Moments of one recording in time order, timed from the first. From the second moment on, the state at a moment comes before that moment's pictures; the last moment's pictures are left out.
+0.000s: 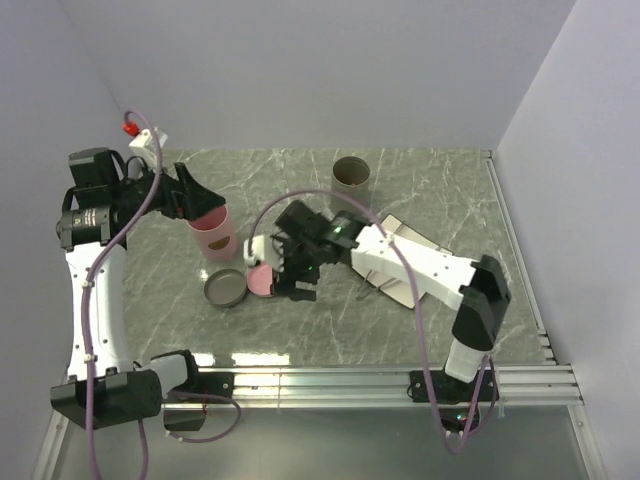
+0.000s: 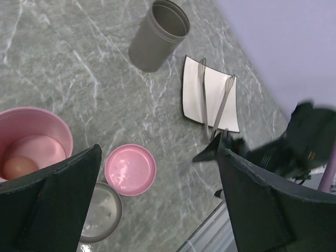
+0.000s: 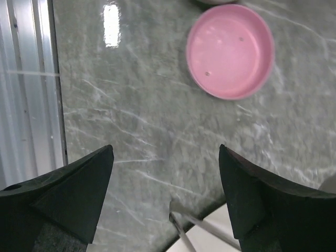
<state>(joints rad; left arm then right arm) 0.19 1.14 1.42 -0.80 0.93 -0.03 1.00 1.73 1.61 -0.90 -0.29 -0.55</state>
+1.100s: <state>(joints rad) 0.28 1.16 1.31 -0.71 1.08 -0.16 1.07 2.10 1.59 -0.68 -0.25 -0.83</state>
